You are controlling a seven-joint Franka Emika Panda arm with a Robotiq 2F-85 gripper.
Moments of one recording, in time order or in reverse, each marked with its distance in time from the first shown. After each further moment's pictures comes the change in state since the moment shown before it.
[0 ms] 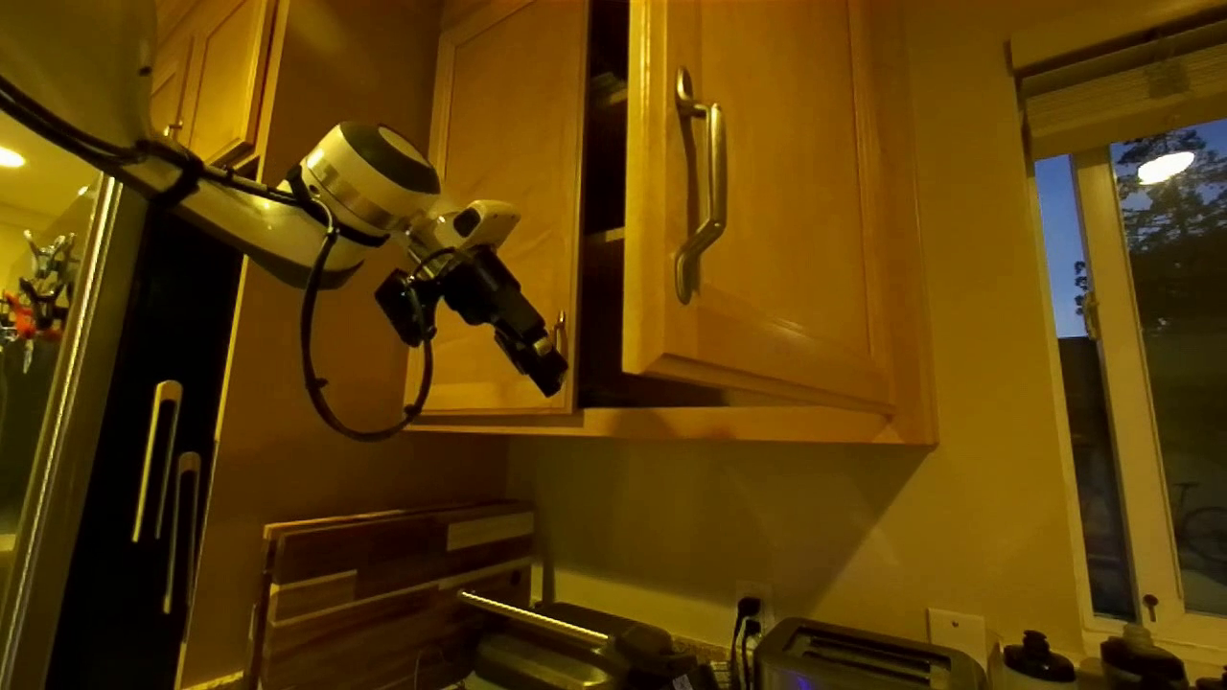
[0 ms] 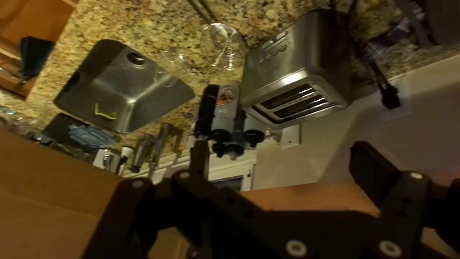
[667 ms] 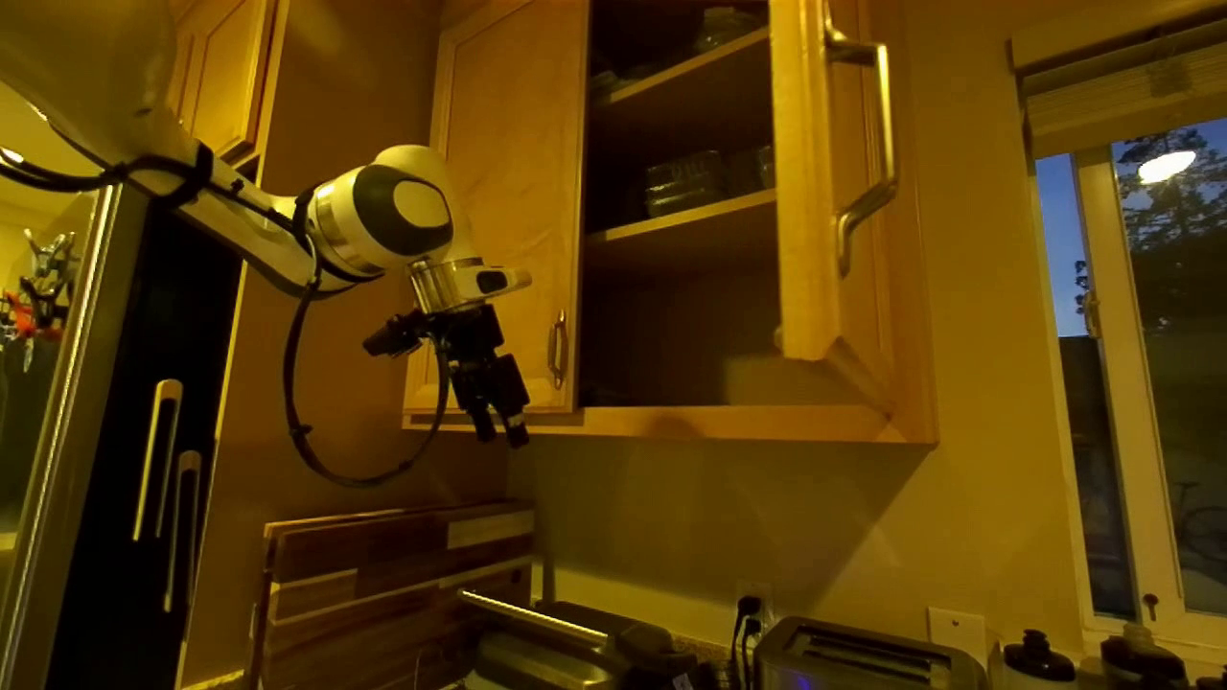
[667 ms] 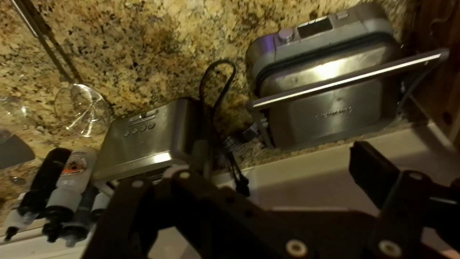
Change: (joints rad) arm 0.000 0.009 -0.027 -0.103 0.483 0.220 -0.518
